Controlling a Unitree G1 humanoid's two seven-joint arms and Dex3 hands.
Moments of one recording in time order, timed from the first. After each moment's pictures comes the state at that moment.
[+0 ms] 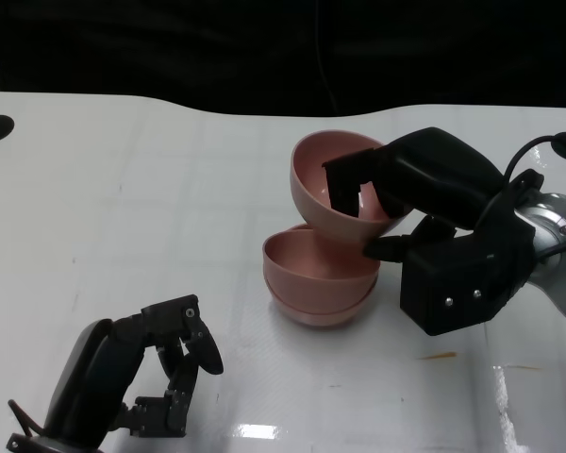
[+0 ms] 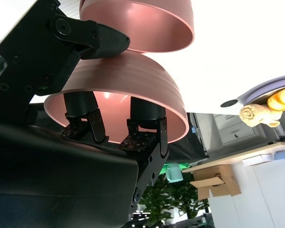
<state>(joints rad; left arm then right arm) 0.09 0.18 -0.08 0.17 0.29 -0.69 0.06 -0.71 -0.30 0.39 0.54 -0.56 -0.50 0.13</state>
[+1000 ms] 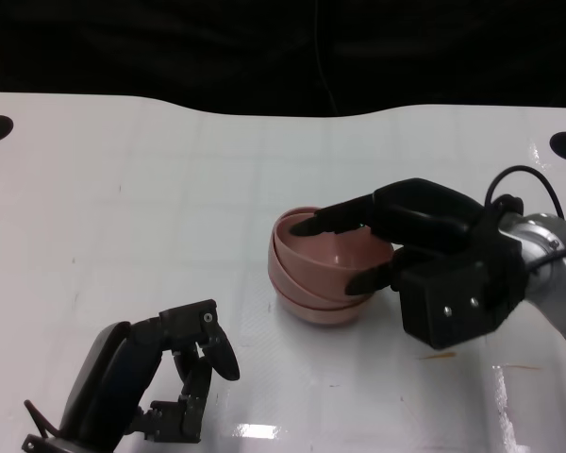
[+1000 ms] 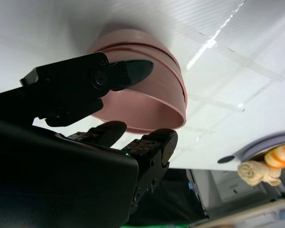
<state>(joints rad) 0.10 0.16 -0.11 0.13 0.30 -0.65 0.05 -0.69 -0.29 0.43 0.62 -0.52 -0.54 0.28</state>
